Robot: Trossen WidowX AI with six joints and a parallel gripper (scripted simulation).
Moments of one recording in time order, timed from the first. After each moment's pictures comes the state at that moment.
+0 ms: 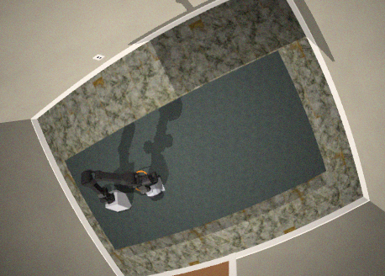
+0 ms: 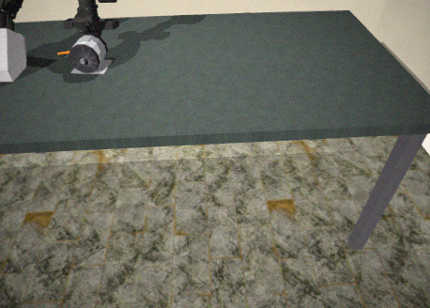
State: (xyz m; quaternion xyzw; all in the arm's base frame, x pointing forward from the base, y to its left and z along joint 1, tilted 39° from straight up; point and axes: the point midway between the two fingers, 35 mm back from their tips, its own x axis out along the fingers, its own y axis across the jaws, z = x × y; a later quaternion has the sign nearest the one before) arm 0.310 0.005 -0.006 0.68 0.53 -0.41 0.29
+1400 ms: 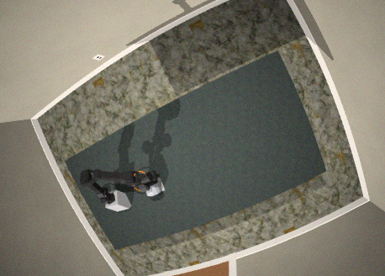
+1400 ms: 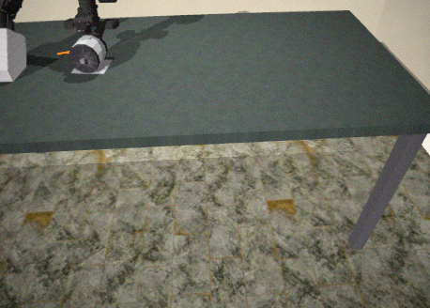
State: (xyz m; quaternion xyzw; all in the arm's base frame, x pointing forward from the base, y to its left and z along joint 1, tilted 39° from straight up) arm 0.309 0.014 -0.003 0.68 0.53 -0.41 0.30
